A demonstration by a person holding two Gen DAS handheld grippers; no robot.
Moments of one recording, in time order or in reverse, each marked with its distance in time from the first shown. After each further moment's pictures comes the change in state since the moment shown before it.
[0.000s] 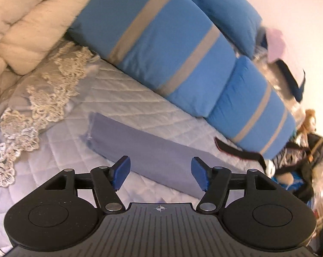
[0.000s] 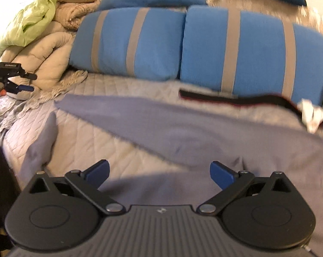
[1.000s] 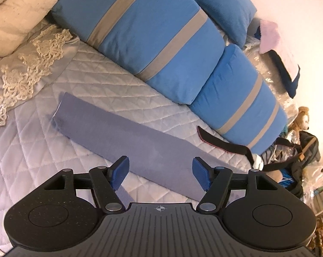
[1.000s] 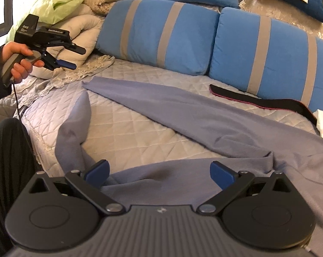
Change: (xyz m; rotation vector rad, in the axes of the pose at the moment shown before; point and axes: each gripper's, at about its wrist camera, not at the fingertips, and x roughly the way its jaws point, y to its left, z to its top) left arm 0.023 -0.039 -0.013 -0.050 0.043 -0.043; right arm -0.011 0.079 -0.009 -0.107 0.023 0.023
